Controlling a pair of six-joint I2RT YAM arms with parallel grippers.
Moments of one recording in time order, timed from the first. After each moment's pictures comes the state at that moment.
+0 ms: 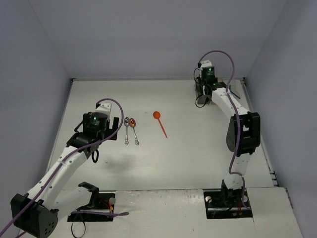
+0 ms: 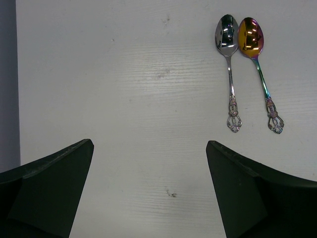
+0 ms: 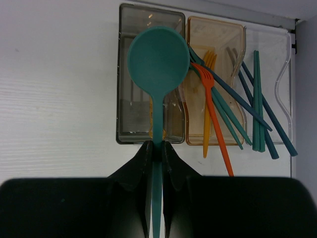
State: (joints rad) left arm -0.38 0.98 0.85 -0.59 -0.38 -0.10; right arm 0.21 1.94 1.60 -0.31 0.29 -0.10
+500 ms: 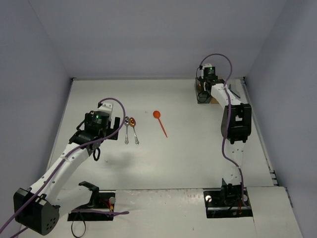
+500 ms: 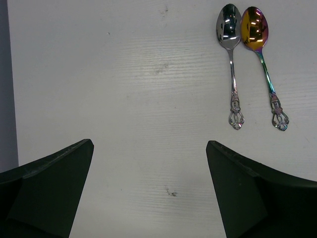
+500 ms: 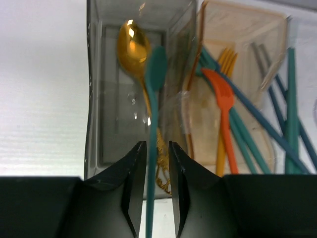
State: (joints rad) left arm -0.38 1.02 0.85 -0.59 -0.38 -0.10; right arm 0.12 2.25 1.85 -0.37 0.21 -0.14
